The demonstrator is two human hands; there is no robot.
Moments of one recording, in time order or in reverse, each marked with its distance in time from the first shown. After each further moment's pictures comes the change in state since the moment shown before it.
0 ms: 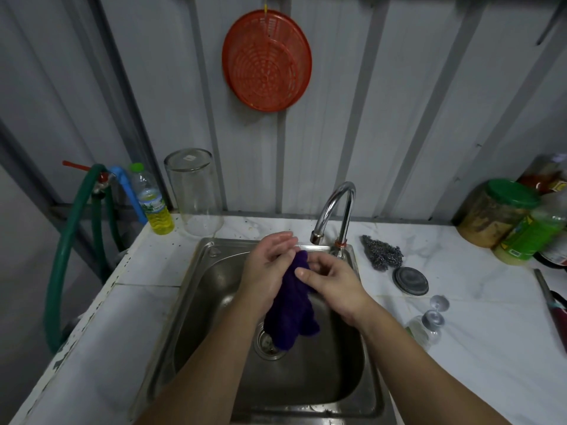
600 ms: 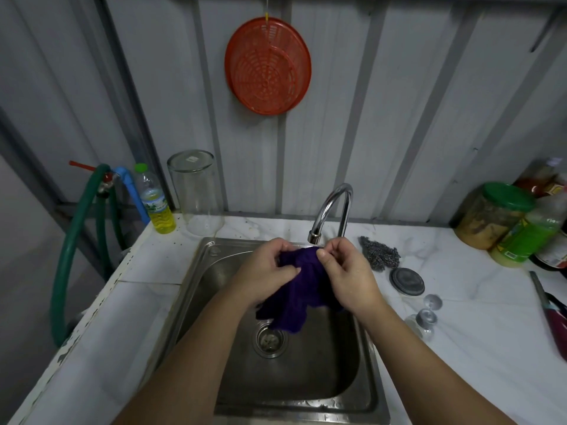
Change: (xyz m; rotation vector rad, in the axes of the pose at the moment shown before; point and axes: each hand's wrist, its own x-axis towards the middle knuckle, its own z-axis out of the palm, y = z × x) left_hand -0.004 0.025 -0.011 0.469 -0.267 -0.026; right_hand -0.009 -0.017 -0.015 -0.373 0.253 -0.244
